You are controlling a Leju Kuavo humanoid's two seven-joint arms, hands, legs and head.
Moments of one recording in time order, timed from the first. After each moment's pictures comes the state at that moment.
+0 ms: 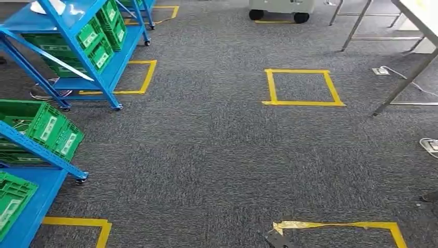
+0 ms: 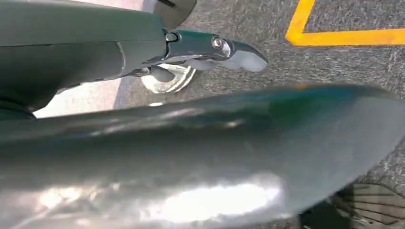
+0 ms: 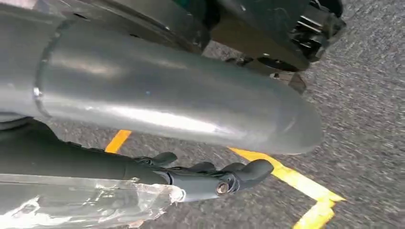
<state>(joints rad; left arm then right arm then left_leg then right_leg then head) -0.07 -0.21 1.03 -0.23 -1.11 0.33 0.03 -0.12 0.00 1.54 -0.11 -1.21 -0.31 -0.27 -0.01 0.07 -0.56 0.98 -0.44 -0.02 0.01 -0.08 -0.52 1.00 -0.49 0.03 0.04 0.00</state>
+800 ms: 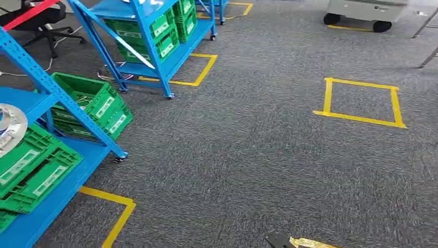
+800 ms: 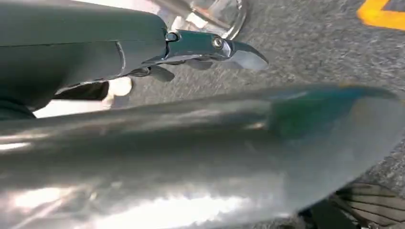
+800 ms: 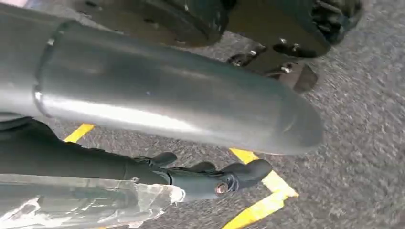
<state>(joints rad) -0.07 -0.21 1.03 -0.23 -1.07 0.32 0.02 -0.12 0.01 1.55 -0.11 -1.21 -0.32 -0.25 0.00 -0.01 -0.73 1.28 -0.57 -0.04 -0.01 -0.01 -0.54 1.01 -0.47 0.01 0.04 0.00</state>
